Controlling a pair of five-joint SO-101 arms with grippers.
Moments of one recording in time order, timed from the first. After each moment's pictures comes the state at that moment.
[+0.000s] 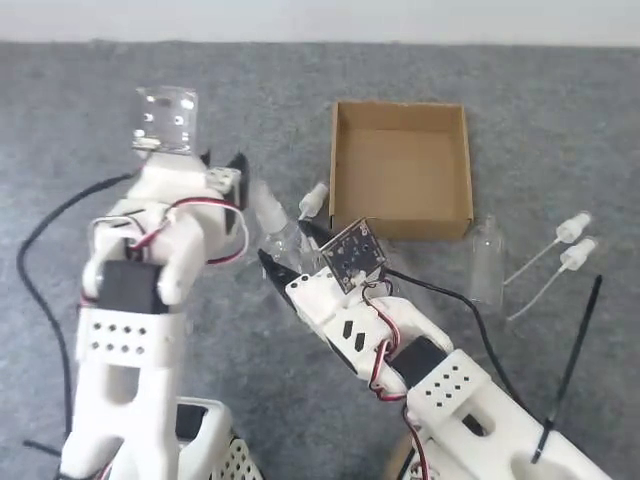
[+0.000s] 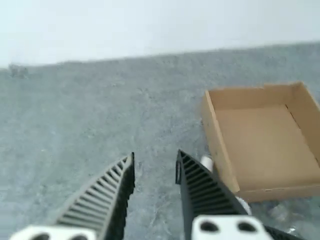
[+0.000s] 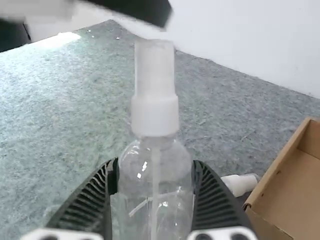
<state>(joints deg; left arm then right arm) -1.4 -44.4 32.3 59.6 4.4 -44.5 -51.0 74.6 3.0 -2.2</state>
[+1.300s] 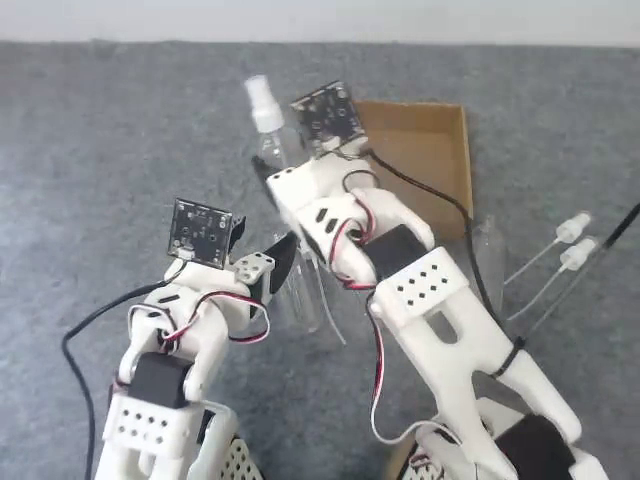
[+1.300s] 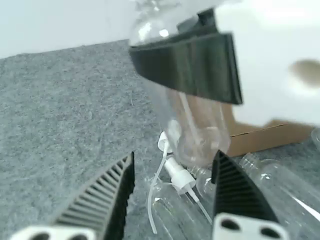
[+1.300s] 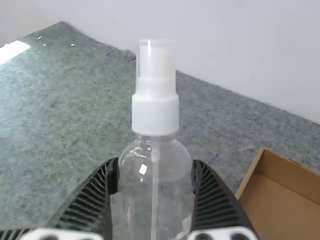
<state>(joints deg) 8.6 -77.8 72.0 48.7 4.4 -37.1 -22.2 26.9 28.2 -2.2</state>
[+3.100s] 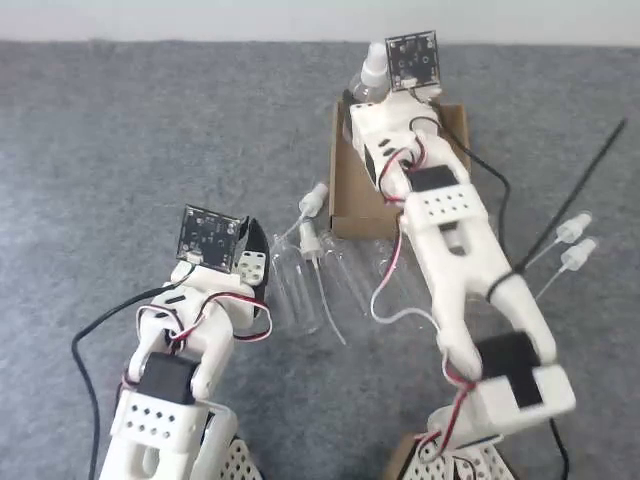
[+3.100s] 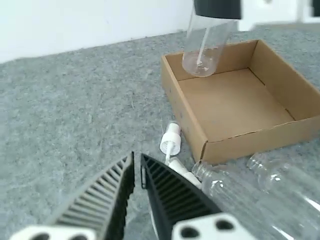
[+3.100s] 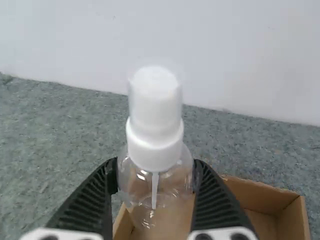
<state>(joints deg) 8.4 -77.9 78.0 41.8 2.3 -17.3 3.4 14.2 14.0 -2.2</state>
